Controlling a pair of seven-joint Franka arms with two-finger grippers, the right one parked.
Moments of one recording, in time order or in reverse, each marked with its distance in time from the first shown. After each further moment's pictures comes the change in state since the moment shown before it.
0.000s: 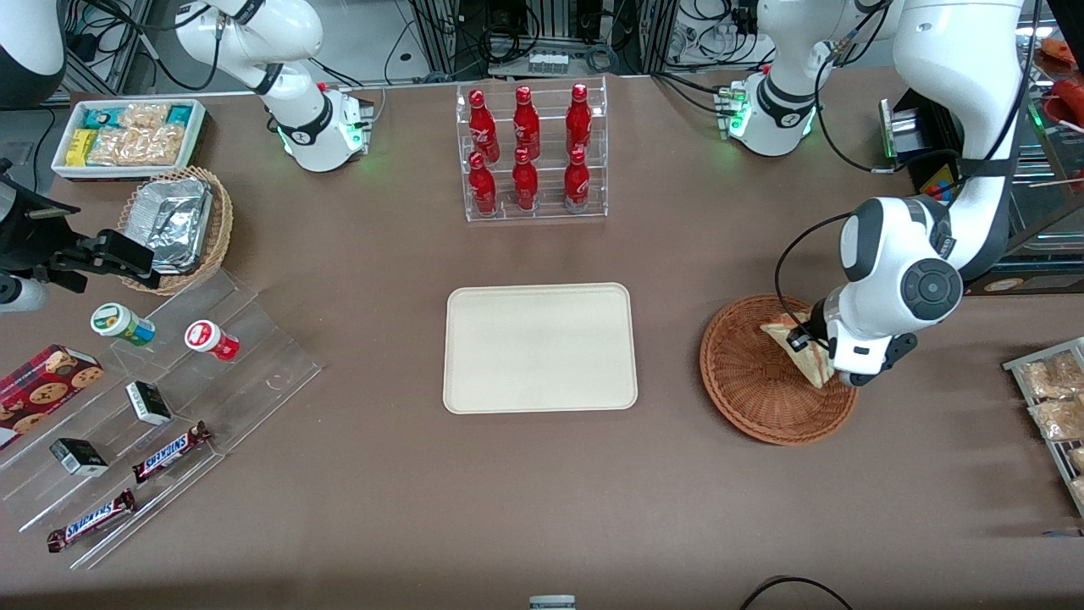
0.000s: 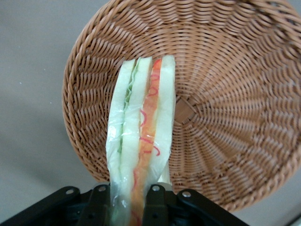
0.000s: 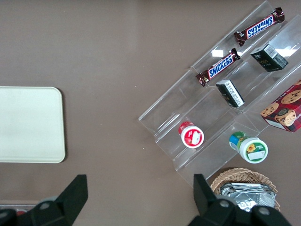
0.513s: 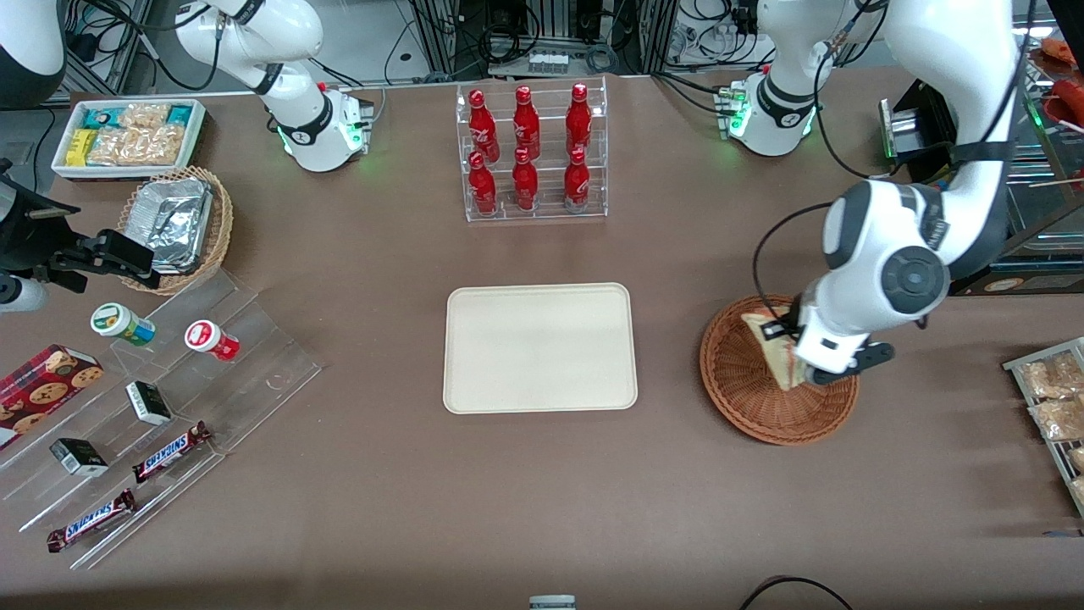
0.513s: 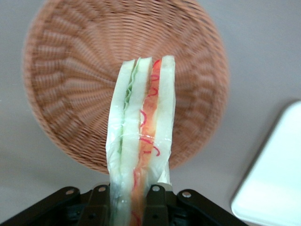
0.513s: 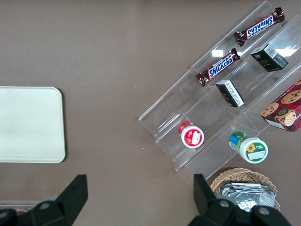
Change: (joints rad) arm -0.010 -0.013 -0.132 0.114 0.021 -0.111 0.115
